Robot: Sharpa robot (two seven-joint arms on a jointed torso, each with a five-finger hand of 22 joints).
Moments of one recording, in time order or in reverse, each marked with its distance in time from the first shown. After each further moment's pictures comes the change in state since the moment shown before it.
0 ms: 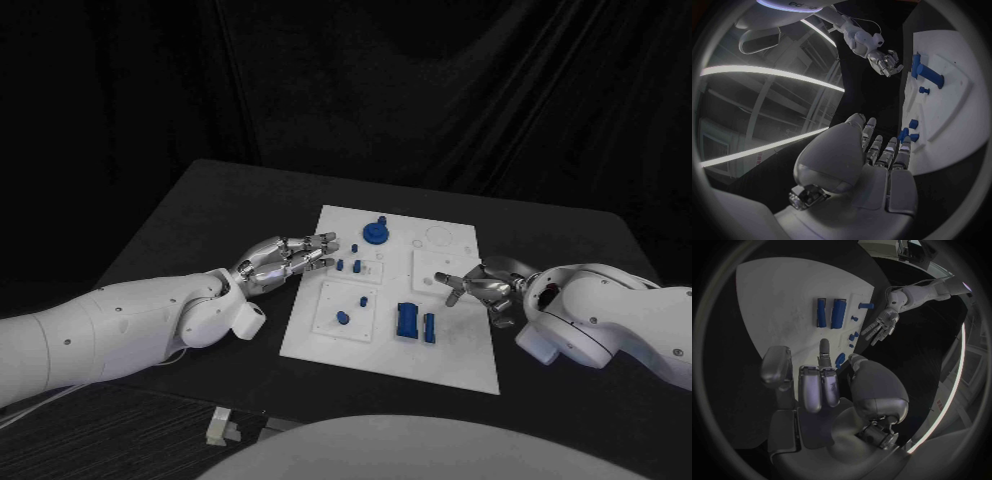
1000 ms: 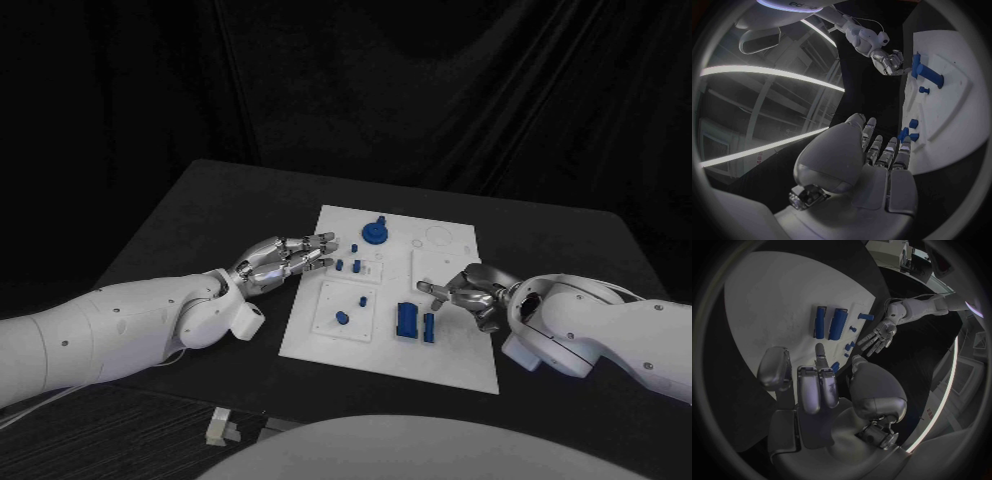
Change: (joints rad) left arm 0.000 -0.003 0.000 0.002 0.000 -0.001 0.002; left_hand 0.000 0.000 0.000 0.000 0.000 0.000 0.000 0.000 0.000 0.000 0.000 0.000 0.000 0.000 0.000 0.000 0.000 0.000 0.000 0.000 0.000 0.000; right arm -0.052 0.054 0.000 -0.035 -0.097 0.020 0.065; right_hand -0.014 0.042 -0.164 0.013 -0.086 -0.076 0.044 -0.114 -0.137 0.014 0.039 0.000 0.000 0.003 0.032 0.000 0.000 0.000 -0.002 0.024 0.034 0.000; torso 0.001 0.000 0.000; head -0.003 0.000
